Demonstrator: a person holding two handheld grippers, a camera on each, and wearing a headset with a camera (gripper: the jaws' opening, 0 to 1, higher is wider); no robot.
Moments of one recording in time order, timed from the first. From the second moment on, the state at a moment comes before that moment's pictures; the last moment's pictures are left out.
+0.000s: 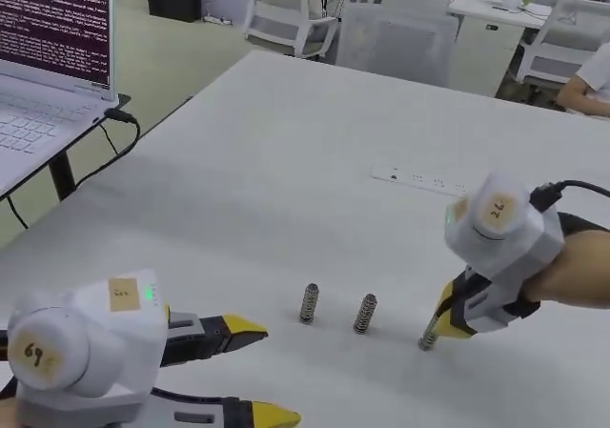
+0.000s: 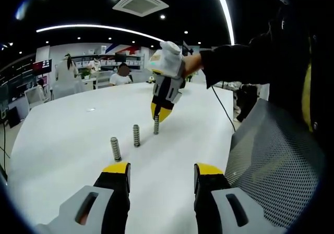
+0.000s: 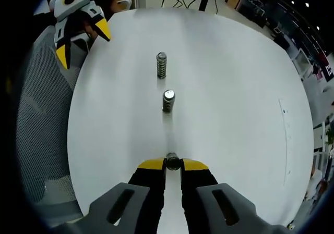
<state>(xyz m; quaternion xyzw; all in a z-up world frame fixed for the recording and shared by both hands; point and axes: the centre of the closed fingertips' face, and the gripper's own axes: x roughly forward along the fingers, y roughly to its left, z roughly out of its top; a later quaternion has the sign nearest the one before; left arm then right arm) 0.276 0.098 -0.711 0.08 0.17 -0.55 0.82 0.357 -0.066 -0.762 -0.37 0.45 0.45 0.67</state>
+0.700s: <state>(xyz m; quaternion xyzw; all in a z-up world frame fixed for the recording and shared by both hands) 0.277 0.096 -0.711 0.08 0.17 -0.55 0.82 0.358 -0.069 -0.768 -0.37 0.46 0.44 0.68</state>
